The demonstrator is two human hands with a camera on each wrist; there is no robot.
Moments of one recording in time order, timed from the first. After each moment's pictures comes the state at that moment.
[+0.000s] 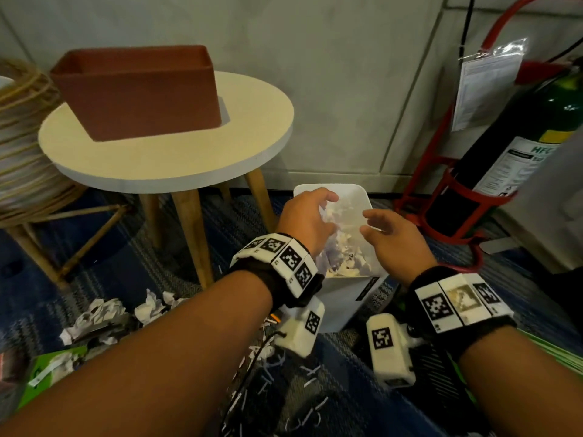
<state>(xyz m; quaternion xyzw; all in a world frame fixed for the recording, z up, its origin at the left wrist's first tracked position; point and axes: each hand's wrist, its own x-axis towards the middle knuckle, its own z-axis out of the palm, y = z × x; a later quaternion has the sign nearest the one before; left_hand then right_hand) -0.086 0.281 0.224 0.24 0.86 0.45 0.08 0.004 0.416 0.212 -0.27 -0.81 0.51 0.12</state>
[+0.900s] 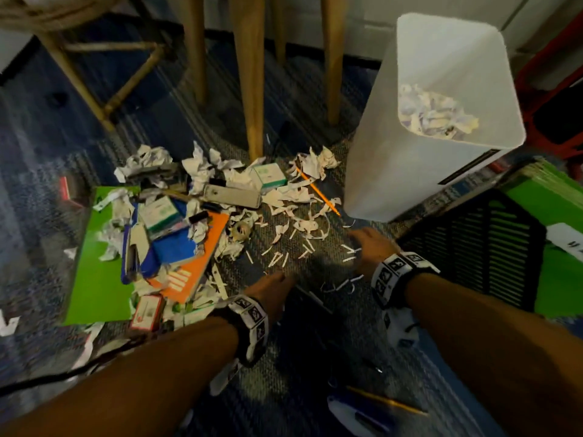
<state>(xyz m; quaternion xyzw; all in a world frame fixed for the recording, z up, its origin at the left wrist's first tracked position) 0.070 0.079 -0.041 0.21 0.85 0.13 0.47 0.055 0.340 -0.059 -0.10 -0.93 0.14 -0.33</state>
